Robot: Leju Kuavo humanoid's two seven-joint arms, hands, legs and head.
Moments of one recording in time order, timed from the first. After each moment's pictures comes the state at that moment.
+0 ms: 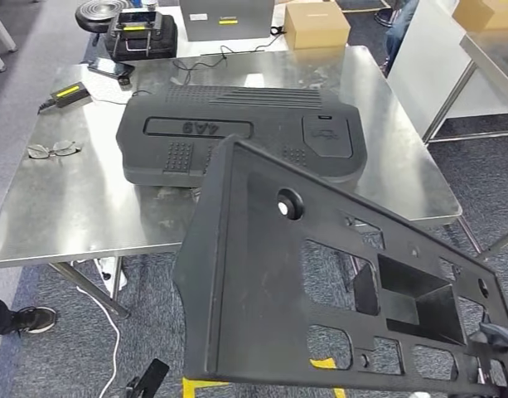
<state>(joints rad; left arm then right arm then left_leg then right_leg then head) -0.07 -0.20 0.99 -0.21 -1.27 0.31 -0.36 0.42 0.25 -0.02 -1.98 0.94 -0.70 -0.63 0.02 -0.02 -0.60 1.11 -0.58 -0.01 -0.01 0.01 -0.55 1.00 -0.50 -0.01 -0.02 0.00</state>
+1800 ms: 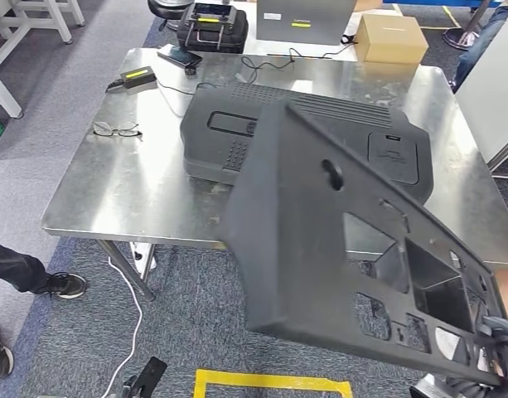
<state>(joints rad) -0.08 -0.20 0.99 -0.21 -1.27 0.31 -0.35 0.39 0.25 -0.01 -1.95 0.90 -0.70 -0.56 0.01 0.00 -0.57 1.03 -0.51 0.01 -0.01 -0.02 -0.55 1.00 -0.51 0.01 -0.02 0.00</state>
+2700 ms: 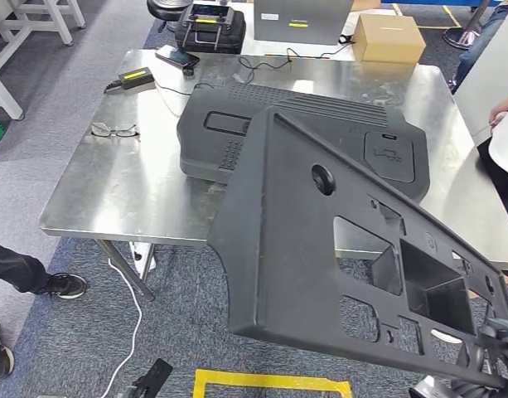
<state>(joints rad) -0.08 -0.20 0.99 -0.21 -1.31 0.24 -0.37 0.39 0.25 -0.03 -1.96 0.93 -0.70 -0.58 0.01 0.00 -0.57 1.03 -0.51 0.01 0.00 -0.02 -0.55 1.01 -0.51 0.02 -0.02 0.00</state>
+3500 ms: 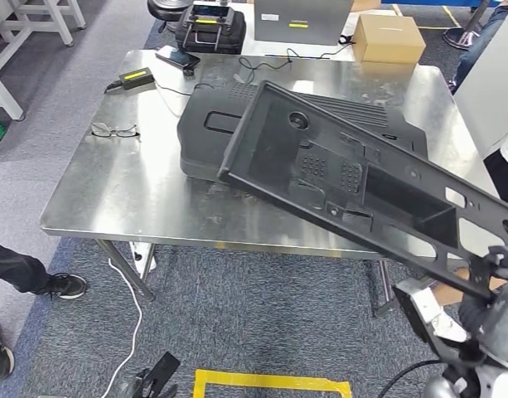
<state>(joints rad) -0.11 -0.20 0.94 -0.21 -1.38 0.25 -0.29 0.04 0.02 0.03 -1.77 1.44 -0.69 -0.07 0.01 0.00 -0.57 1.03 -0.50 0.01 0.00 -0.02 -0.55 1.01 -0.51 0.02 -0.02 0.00</state>
